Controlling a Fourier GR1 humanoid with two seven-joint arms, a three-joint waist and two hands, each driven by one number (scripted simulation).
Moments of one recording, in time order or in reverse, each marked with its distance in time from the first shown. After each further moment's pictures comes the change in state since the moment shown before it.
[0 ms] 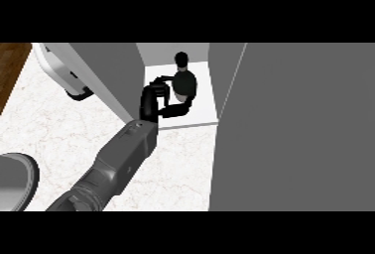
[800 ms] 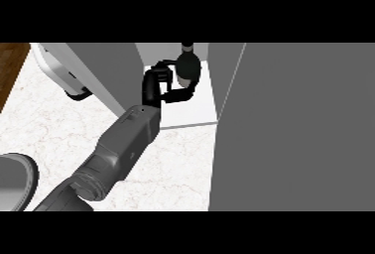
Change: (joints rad) left arm -0.127 0.001 0.033 0.059 0.021 -0.013 0.008; right arm 0.011 0.016 0.014 0.016 0.016 0.009 -0.016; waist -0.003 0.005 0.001
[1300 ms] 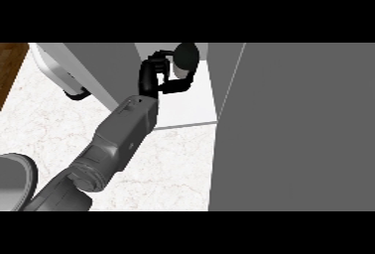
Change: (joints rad) left arm -0.083 0.015 0.012 0.073 -0.014 0.013 0.012; right arm -0.003 -0.004 -0.010 0.004 -0.011 0.007 -0.009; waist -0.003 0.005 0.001
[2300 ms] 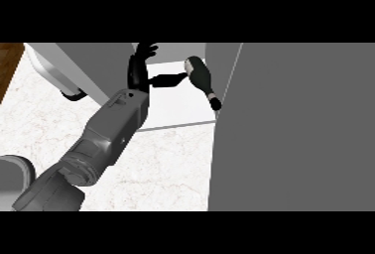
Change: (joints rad) left arm -0.033 0.044 -0.030 0.047 -0.057 0.114 0.074; right arm 0.005 -0.003 -0.002 -0.006 -0.002 0.016 -0.013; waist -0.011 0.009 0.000
